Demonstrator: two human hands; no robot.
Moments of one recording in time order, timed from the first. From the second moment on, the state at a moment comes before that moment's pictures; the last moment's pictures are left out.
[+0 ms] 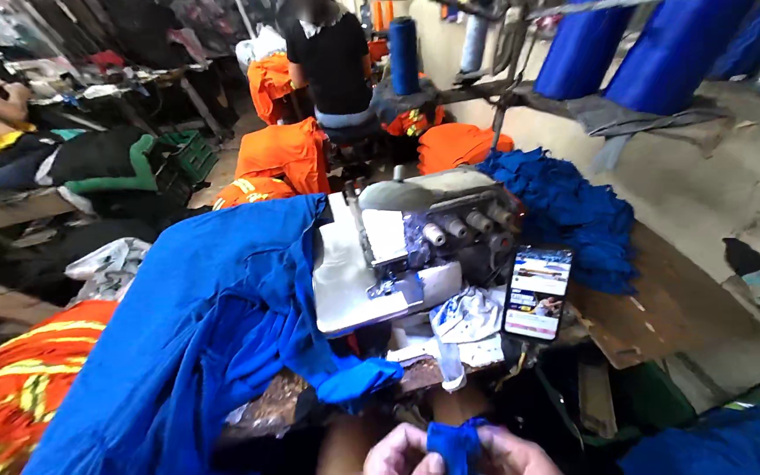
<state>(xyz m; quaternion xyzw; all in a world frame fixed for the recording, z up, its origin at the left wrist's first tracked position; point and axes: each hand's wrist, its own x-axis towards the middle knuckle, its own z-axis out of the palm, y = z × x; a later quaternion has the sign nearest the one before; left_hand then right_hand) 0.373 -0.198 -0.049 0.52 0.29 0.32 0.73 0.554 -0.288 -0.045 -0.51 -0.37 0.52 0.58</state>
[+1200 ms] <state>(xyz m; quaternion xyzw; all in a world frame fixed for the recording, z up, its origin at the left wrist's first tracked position) 0.384 -0.194 -0.067 0.40 0.40 0.39 0.73 0.544 -0.286 -0.086 -0.46 -0.39 0.58 0.54</state>
